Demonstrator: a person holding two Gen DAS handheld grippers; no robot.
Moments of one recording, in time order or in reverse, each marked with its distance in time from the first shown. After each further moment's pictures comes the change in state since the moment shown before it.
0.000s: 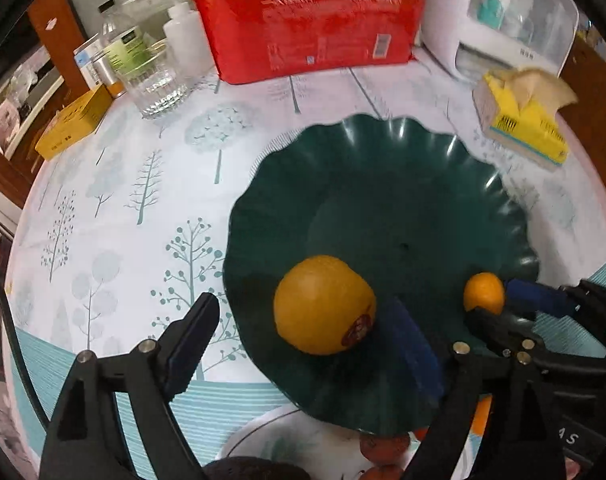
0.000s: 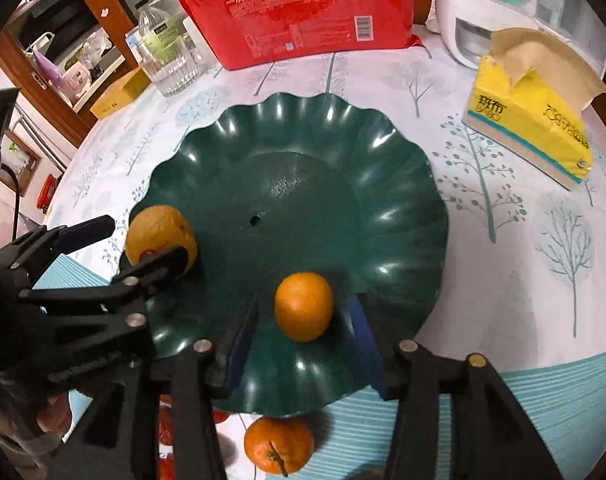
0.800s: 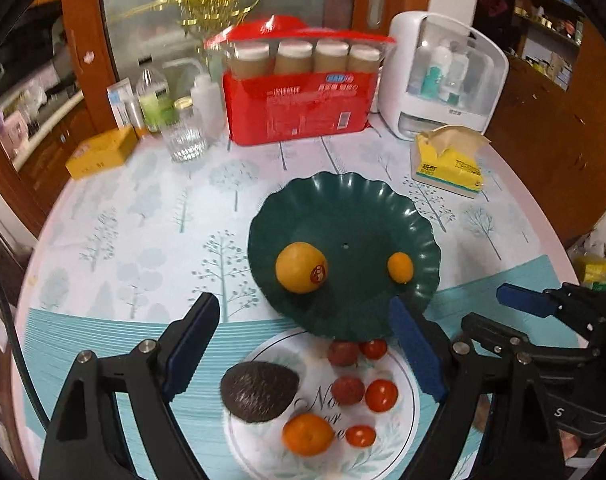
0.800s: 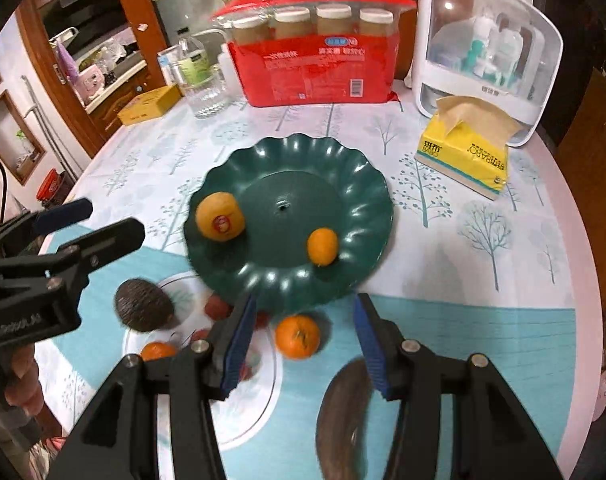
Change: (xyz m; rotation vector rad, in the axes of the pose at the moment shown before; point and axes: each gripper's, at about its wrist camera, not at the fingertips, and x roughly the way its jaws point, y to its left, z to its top) left arm -0.144 0.009 -0.064 0.021 -0.209 -0.079; right arm -0.115 0.033 -0.055 -0.069 -0.118 -0.083
